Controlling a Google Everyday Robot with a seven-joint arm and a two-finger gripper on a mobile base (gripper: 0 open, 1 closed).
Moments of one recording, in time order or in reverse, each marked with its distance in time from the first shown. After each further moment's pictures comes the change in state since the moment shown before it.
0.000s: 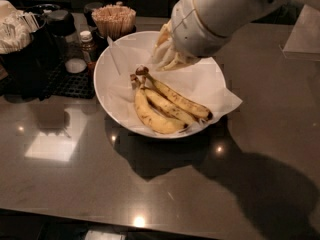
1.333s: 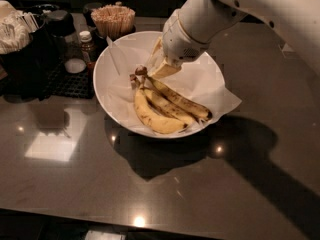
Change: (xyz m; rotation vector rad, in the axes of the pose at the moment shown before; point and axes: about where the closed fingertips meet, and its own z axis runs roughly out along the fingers) arm 0.025 -0.012 0.078 -0.141 -0.072 0.261
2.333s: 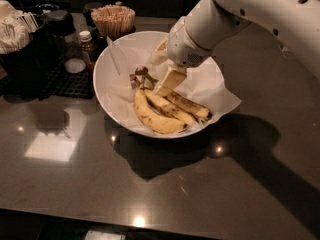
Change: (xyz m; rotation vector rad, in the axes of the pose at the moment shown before) arm 0.014 0.003 0.009 -0.009 -0.033 0.065
